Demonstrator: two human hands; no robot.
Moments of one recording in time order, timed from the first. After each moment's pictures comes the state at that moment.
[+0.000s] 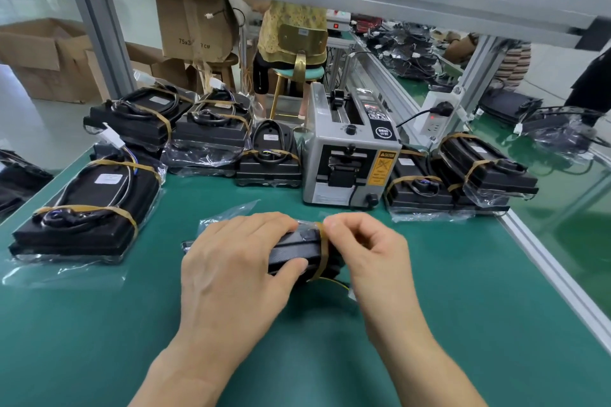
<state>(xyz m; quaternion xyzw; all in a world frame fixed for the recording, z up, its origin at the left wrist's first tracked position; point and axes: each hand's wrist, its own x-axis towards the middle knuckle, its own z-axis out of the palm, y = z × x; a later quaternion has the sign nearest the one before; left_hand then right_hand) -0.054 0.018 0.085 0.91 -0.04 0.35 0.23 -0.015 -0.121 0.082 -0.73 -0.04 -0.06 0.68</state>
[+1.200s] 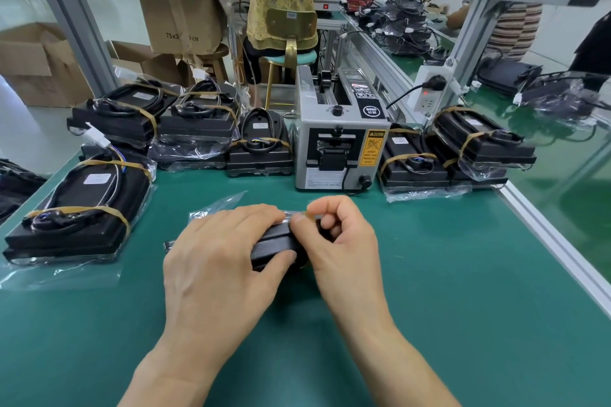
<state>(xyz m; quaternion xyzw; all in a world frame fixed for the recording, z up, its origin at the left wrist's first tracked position) -0.060 0.017 0.084 0.92 -0.04 0.32 0.22 -0.020 -0.103 0.070 -0.75 -0.01 -0.08 0.65</state>
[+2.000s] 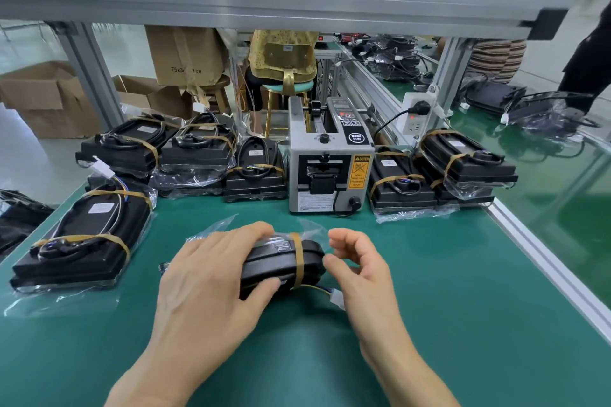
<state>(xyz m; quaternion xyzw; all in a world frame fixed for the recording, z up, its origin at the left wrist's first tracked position) -0.061 0.025 0.089 0.93 -0.10 0.30 0.16 -0.019 -0.146 0.049 -0.72 -0.01 -0.03 0.69</state>
